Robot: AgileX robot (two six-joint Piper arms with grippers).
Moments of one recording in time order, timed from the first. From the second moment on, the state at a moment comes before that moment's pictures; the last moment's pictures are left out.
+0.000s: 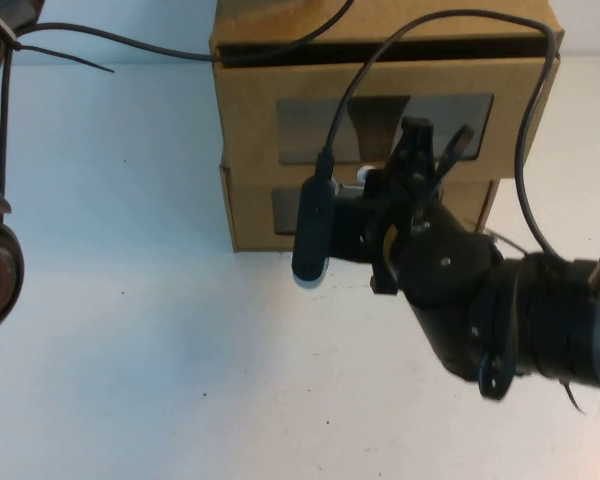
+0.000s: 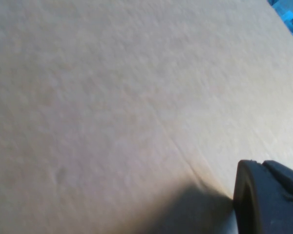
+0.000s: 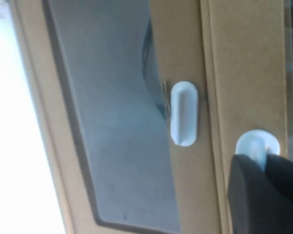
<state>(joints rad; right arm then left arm) 0.88 1.72 -1.11 -1.63 0.64 0.66 -0.28 2.28 -2.63 -0.76 1.25 0.15</state>
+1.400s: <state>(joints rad) 1.37 1.51 -0.98 -1.16 1.03 0.60 -0.28 2.28 -2.63 -0.80 1.25 0.13</state>
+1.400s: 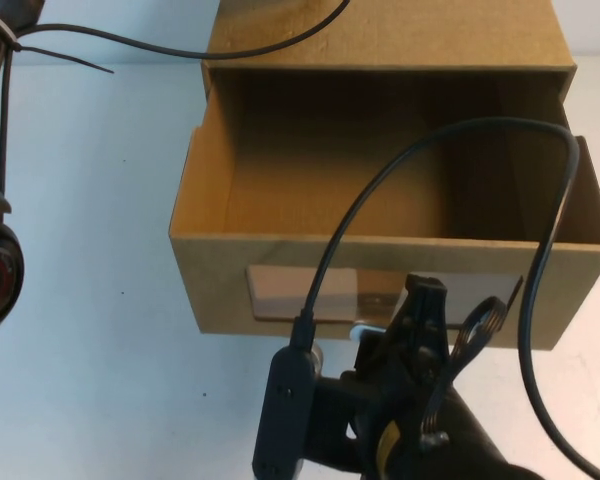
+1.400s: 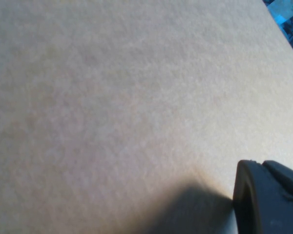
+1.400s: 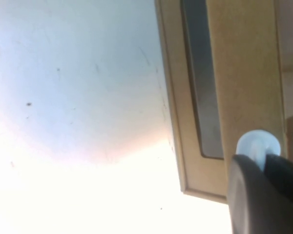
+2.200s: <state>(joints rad) 1.46 1.42 -1.20 -0.77 1.20 0.43 -0.28 2.21 -2.64 -0.79 1.26 0.14</state>
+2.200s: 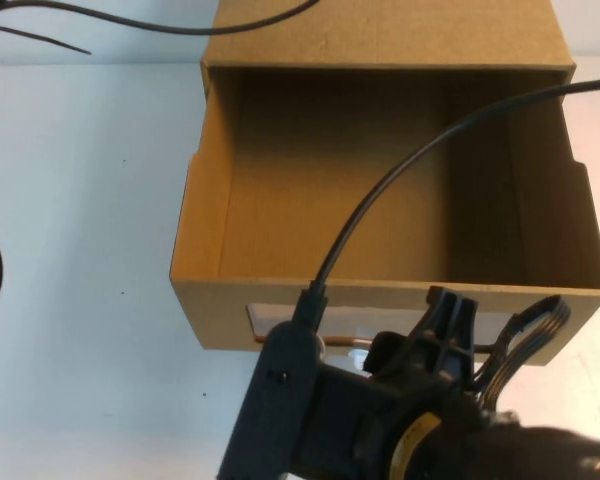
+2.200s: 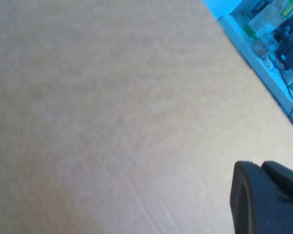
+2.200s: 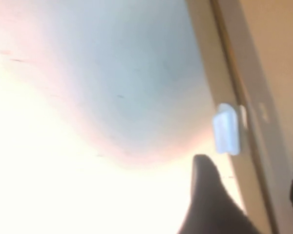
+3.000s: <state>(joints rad) 1.15 1.14 -1.37 -0.88 1.24 0.44 -0.28 1.74 -2.66 -0.44 1.28 0.25</state>
